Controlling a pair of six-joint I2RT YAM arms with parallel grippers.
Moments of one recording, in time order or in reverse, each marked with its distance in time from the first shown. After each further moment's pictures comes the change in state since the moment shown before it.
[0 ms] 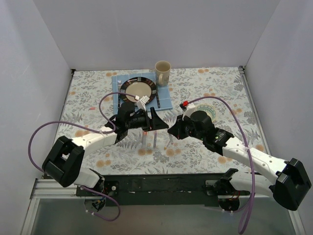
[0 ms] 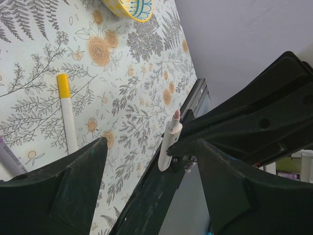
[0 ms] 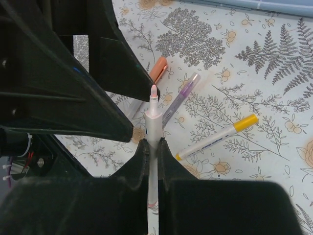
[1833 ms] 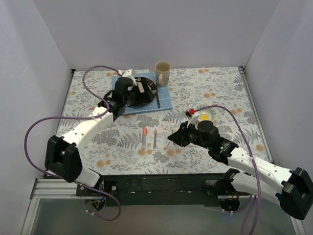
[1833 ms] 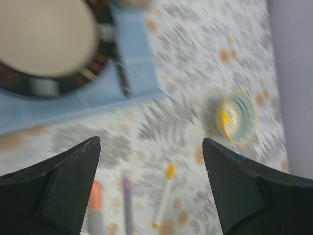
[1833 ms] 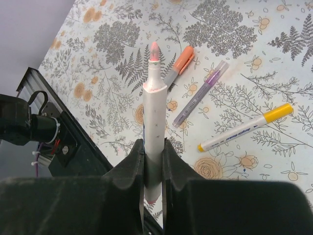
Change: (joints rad) left arm 0.041 0.055 0.441 -0.524 -0.557 0.199; right arm 0.020 -0.130 -0.186 0.167 -0.076 0.083
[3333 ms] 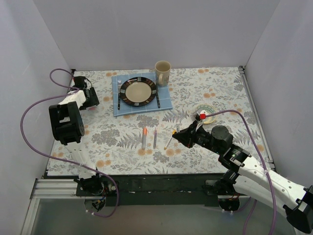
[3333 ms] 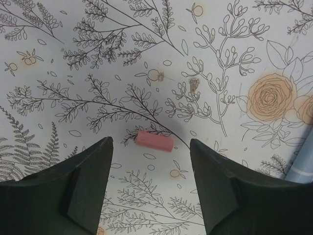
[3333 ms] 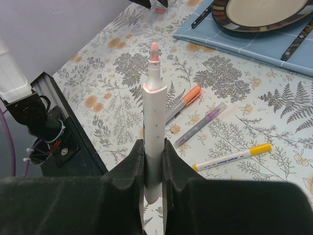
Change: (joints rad) left arm 0.732 0.555 0.277 -0.208 -0.175 0.456; right arm 0.000 -0.252 -0.043 0.009 -0.019 -0.166
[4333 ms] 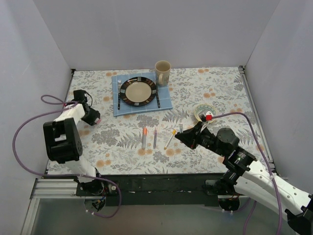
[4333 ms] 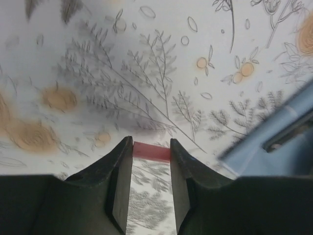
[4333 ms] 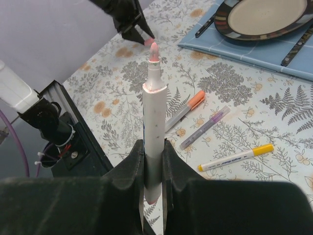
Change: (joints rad) left arm 0.000 -0.234 -0.277 -0.127 0.042 -0.512; right arm 0.000 -0.082 0.000 -0.050 0.005 0.022
